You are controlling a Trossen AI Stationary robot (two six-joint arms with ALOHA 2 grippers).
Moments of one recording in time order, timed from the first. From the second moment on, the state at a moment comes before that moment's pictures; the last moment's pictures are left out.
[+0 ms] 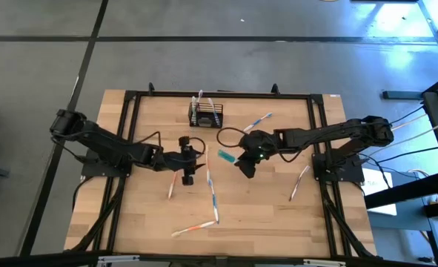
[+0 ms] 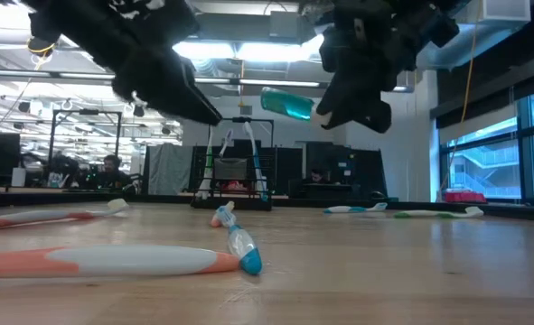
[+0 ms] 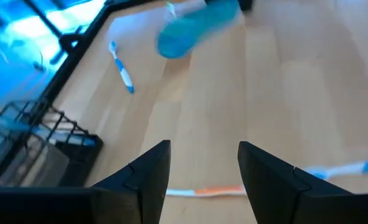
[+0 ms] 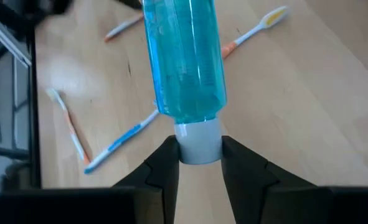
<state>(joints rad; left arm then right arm) -0.22 1.36 0.63 0.13 -0.49 0.05 0.02 1.48 0.92 -0.23 -0.12 0.59</state>
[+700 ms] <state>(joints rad) -0.29 1.51 0.63 0.60 -0.56 0.77 0.03 1.49 0.92 -0.24 -0.16 0.71</state>
